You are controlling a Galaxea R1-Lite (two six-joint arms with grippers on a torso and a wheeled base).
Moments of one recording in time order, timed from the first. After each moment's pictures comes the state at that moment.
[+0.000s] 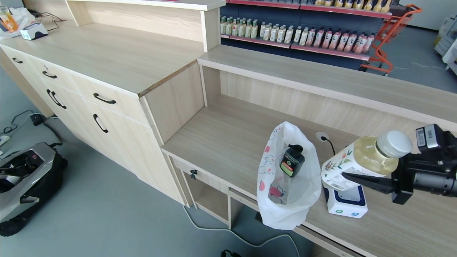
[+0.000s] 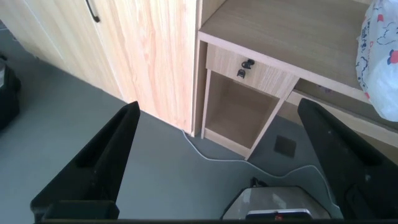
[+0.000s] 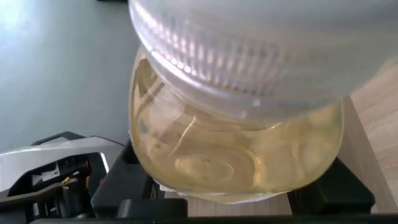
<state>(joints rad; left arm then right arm) -0.01 0.00 0.00 0.01 -0.04 -0.03 -0.04 1.47 -0.55 -0.62 1.01 -0.75</state>
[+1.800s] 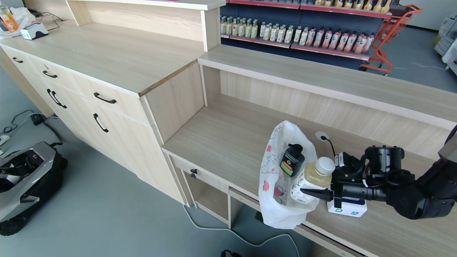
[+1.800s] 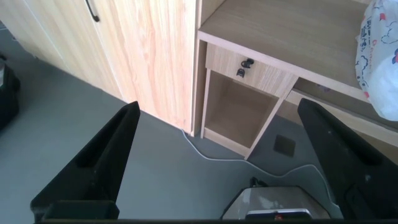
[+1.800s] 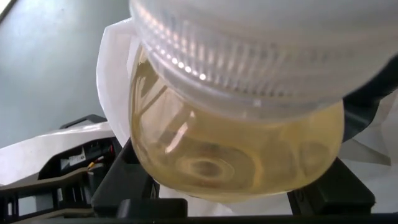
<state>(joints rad) -0.01 0.00 0.00 0.01 -0.04 -0.03 0.03 2.07 -0.66 -0.92 1.01 -0.76</state>
